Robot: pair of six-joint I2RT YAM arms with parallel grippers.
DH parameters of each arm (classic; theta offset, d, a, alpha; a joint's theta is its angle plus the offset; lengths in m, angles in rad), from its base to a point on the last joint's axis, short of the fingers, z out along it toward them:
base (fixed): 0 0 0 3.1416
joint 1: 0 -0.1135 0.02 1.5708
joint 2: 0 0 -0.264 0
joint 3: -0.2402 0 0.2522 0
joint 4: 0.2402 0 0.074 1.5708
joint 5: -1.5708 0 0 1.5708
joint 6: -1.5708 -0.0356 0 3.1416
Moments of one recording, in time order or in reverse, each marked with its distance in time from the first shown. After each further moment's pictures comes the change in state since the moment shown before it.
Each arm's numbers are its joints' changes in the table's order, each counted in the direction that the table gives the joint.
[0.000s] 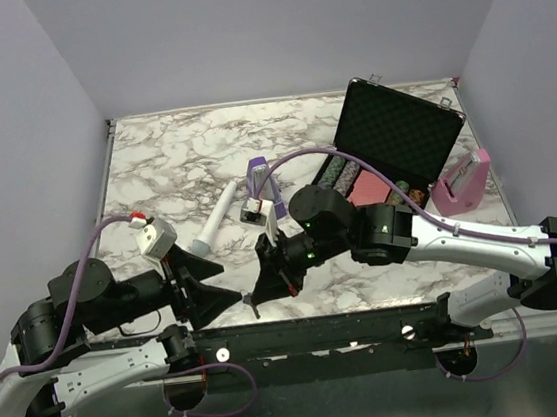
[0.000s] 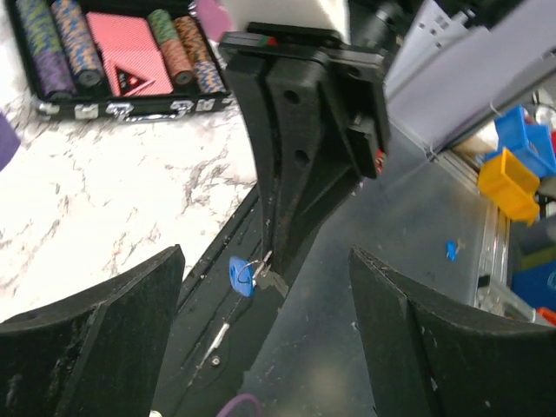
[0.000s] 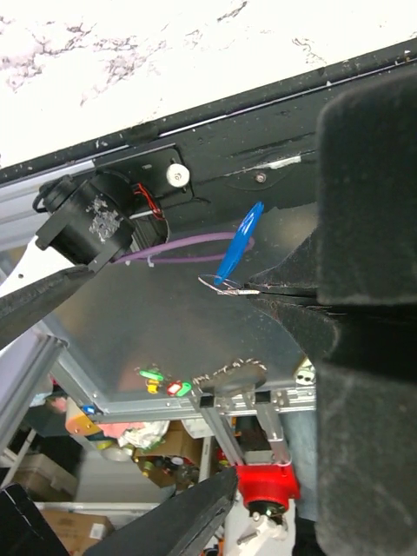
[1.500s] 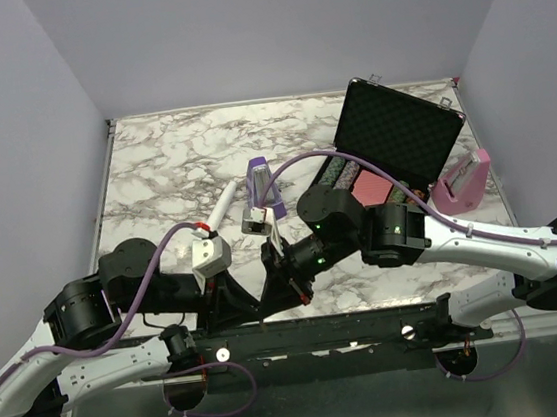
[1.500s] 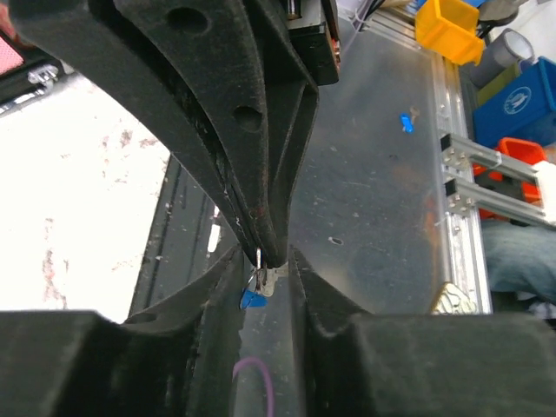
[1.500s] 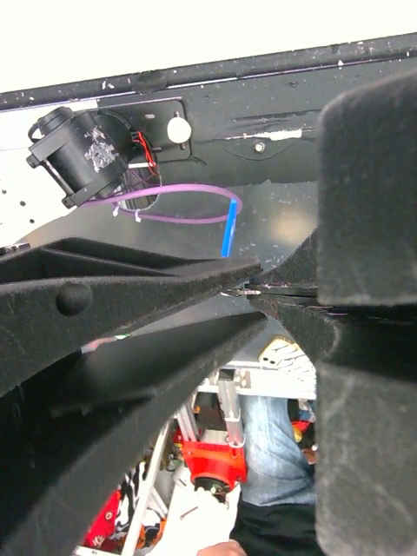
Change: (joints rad) left arm 0.000 0.123 0.034 -0.046 -0.431 -0.227; right arm -0.038 -0.031 -0.037 0.029 0.118 0.072
